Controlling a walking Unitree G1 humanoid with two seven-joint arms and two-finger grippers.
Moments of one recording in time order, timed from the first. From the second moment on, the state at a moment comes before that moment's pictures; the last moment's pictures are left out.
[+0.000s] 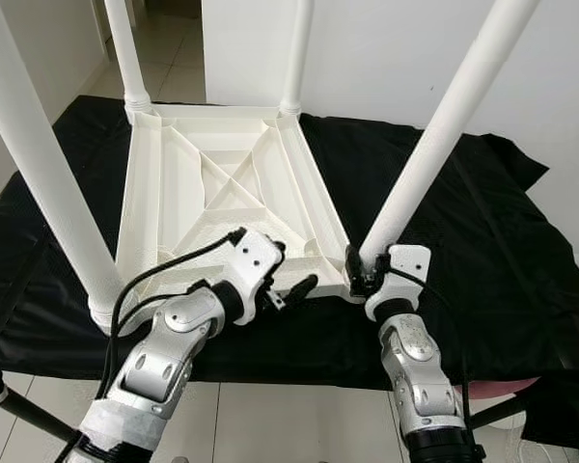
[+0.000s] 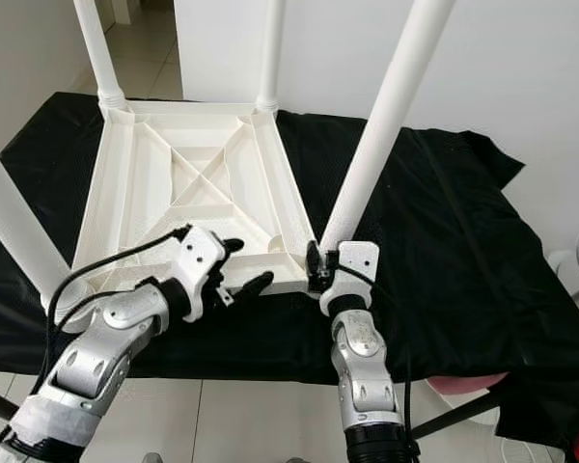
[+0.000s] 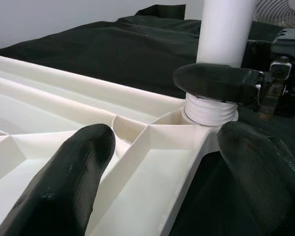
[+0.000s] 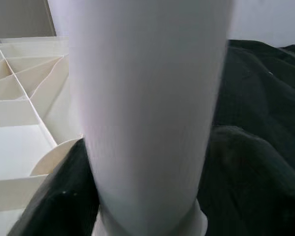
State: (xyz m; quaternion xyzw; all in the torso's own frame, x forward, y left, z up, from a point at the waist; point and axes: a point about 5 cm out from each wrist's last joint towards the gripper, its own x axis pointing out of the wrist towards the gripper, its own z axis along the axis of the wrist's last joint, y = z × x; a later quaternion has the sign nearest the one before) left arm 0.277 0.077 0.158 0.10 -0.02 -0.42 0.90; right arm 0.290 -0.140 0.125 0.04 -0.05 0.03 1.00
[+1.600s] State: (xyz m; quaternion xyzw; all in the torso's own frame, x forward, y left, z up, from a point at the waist) left arm 0.259 0.054 0.144 0.09 0.00 -0.46 0.88; right arm 0.331 -0.155 0.120 -0.08 -0.01 0.37 0.93
